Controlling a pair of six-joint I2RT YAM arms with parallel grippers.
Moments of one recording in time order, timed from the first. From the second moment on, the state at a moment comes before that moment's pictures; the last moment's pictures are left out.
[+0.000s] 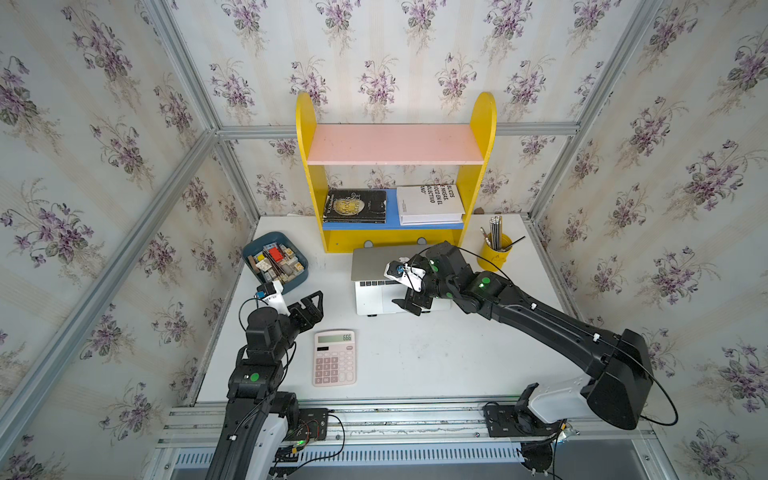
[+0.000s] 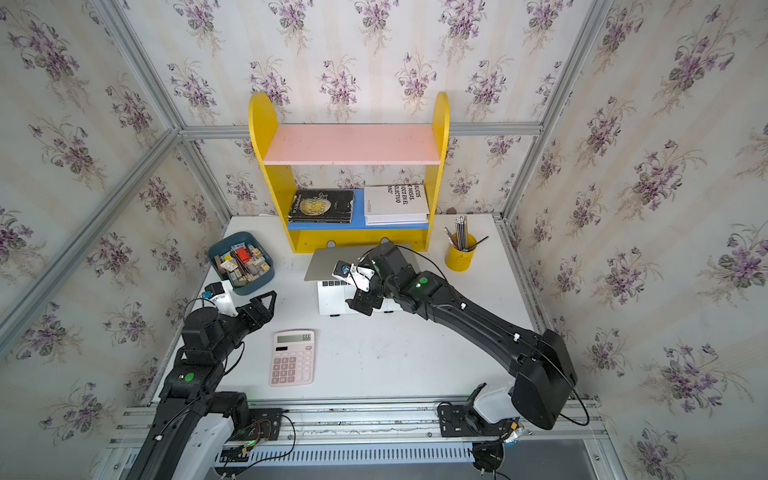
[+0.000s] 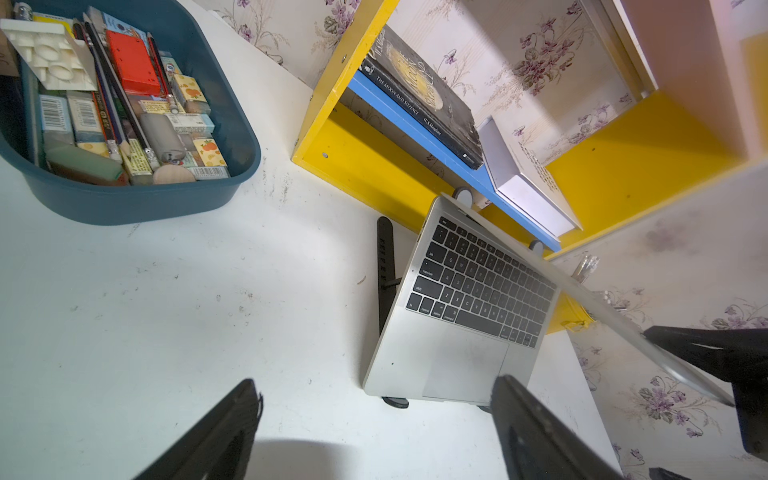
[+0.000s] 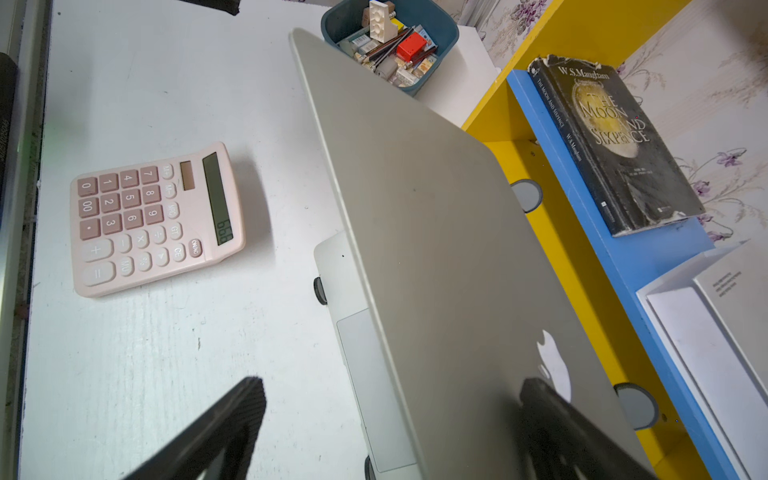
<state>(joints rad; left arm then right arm) -0.07 0.48 0.43 -0.32 0.24 -0.65 0.81 1.43 1.18 -0.43 -0.17 -0.54</state>
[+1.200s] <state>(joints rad) -0.07 0.54 0.42 -0.31 0.27 -0.65 0.84 1.54 1.12 -0.39 -0.16 -0.48</state>
